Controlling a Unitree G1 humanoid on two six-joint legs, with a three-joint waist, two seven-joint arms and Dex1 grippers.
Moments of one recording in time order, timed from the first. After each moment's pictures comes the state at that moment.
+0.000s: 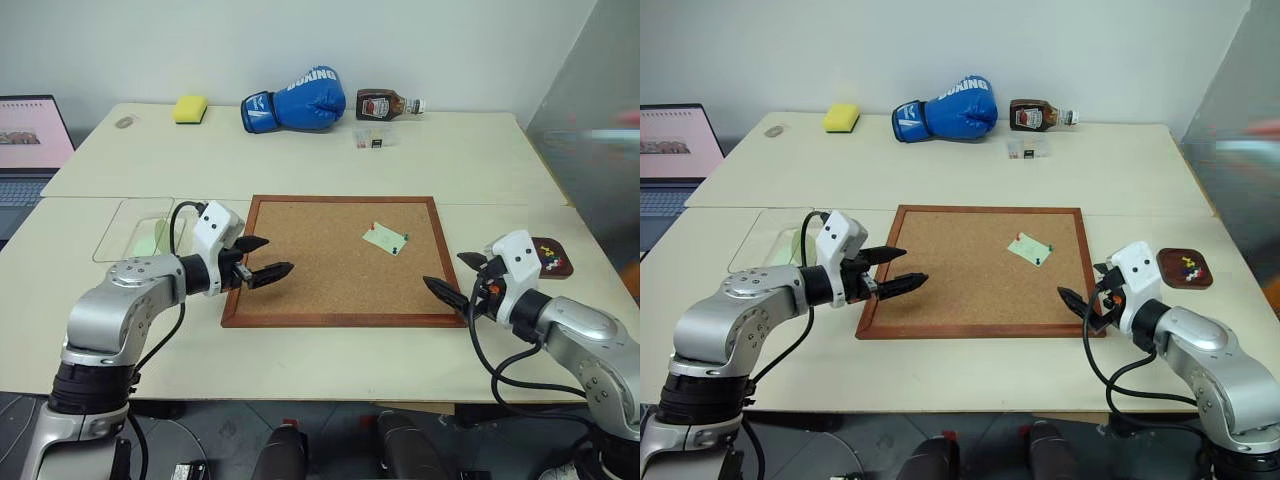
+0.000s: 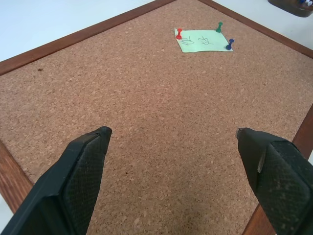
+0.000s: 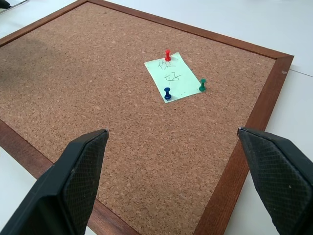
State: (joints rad) left arm -0.40 0.72 0.08 -0.18 -0.46 0.80 -0.83; right arm -0.13 -0.57 -0.18 -0.62 0.47 0.93 0.48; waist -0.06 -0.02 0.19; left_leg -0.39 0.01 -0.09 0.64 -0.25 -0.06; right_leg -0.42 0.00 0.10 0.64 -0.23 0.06
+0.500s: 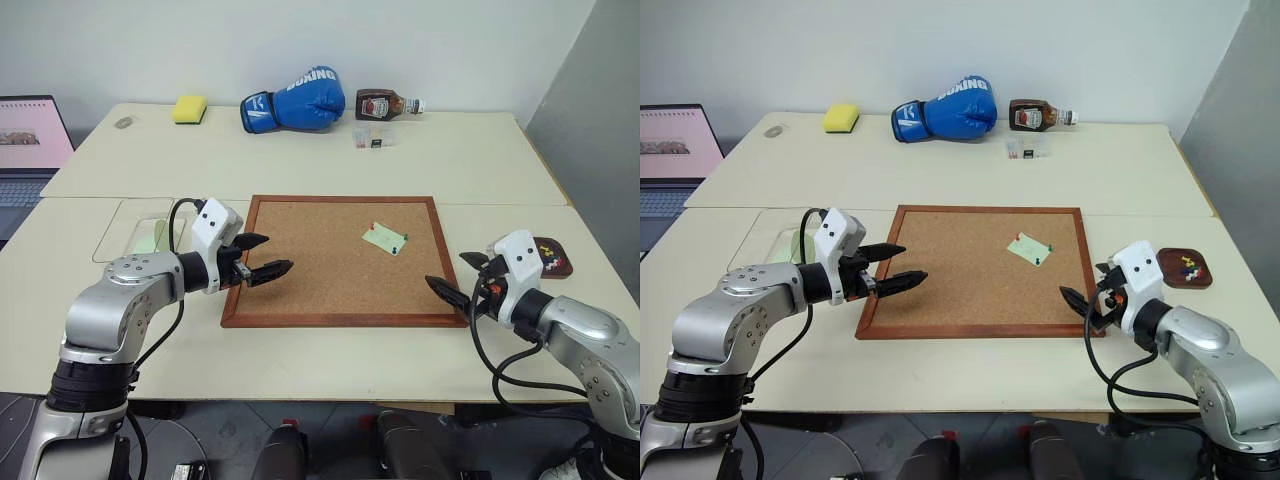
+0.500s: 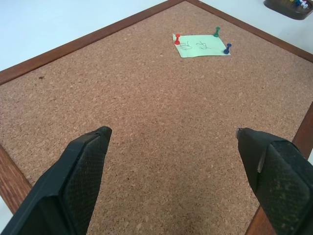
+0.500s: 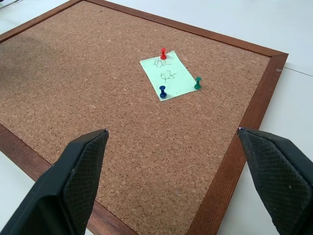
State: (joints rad) left arm -0.41 0.72 0.08 -0.17 -0.47 0.78 -0.84; right arm -0.13 -0.57 -0.19 -0.62 0.48 0.93 0.47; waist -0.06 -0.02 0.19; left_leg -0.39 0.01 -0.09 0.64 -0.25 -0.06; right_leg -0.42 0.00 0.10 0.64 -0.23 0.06
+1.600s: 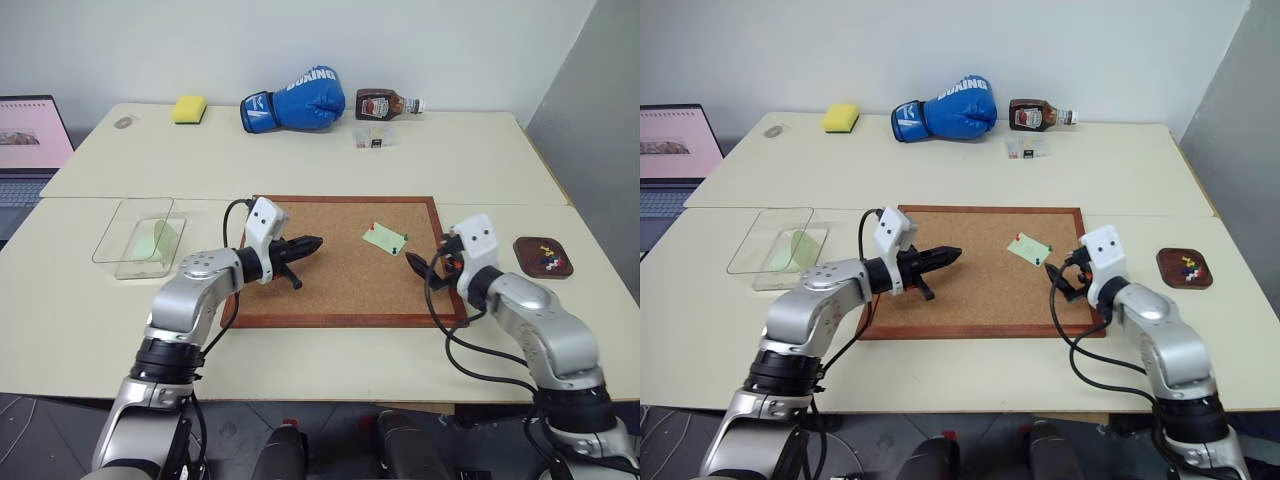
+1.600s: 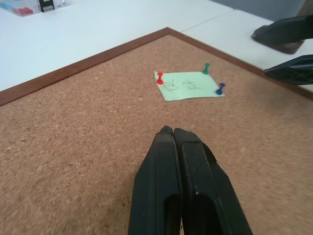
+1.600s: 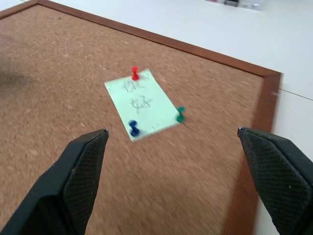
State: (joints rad) left arm -0.55 0.42 -0.09 0.13 -0.32 0.48 -0.77; right arm -0.37 -0.39 0.07 -0.21 0.23 0.66 0.34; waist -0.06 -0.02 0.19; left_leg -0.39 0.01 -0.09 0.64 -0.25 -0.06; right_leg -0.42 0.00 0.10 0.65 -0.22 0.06
